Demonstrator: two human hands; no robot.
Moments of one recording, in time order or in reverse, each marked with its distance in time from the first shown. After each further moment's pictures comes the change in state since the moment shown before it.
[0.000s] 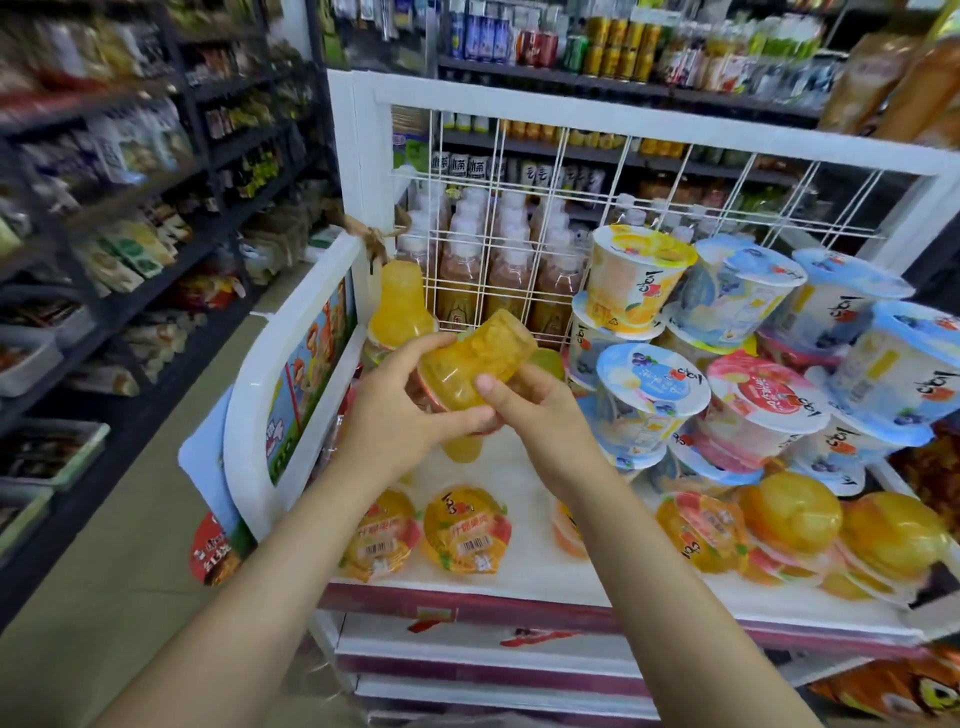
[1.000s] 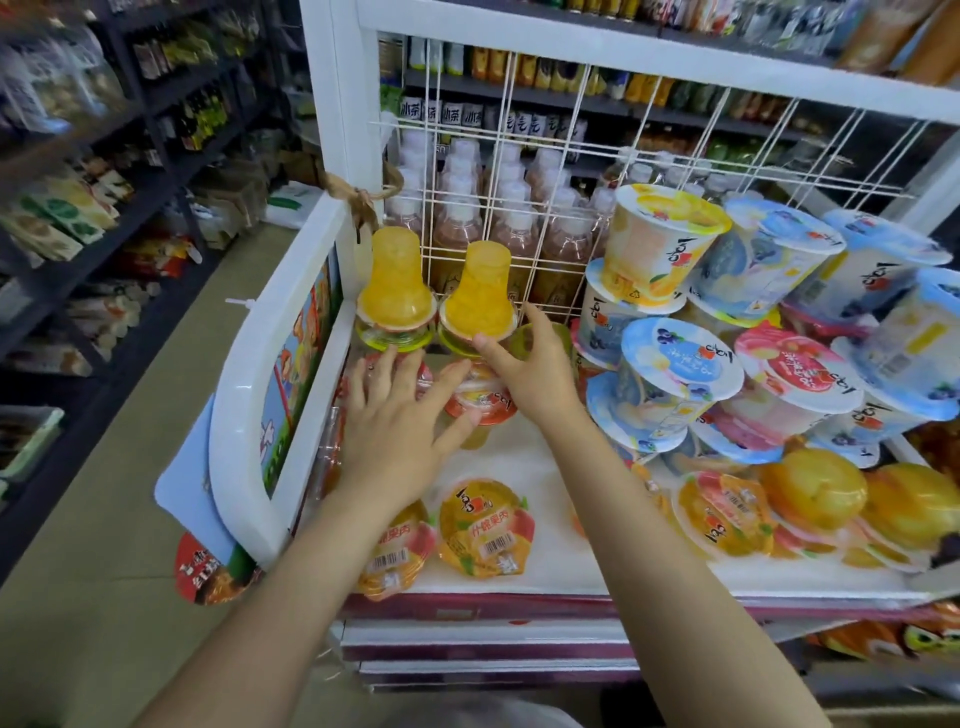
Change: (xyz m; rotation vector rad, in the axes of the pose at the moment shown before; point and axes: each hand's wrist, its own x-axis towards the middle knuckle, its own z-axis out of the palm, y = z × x) left_hand 0.001 -0.055 0.009 0.993 -0.261 0.054; right_hand 0.077 0.053 -0.002 -0.645 0.310 0.047
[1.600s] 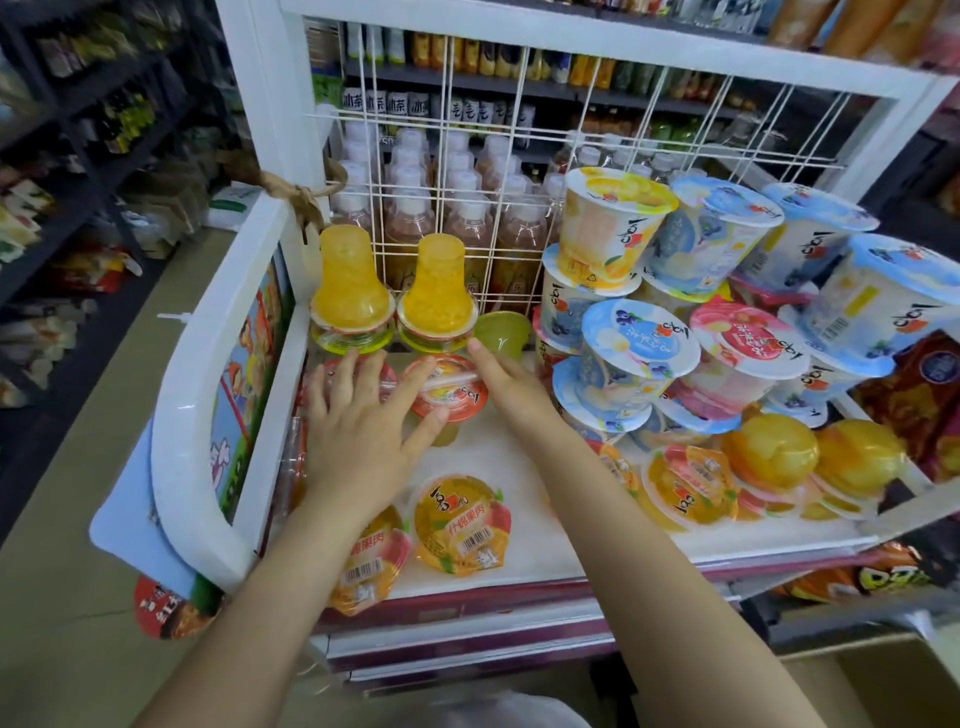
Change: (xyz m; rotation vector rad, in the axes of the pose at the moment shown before) left_hand 0.000 -0.002 0.004 0.001 0.026 0.023; right_hand -0.020 0.013 -0.007 0.135 -0.163 0.385
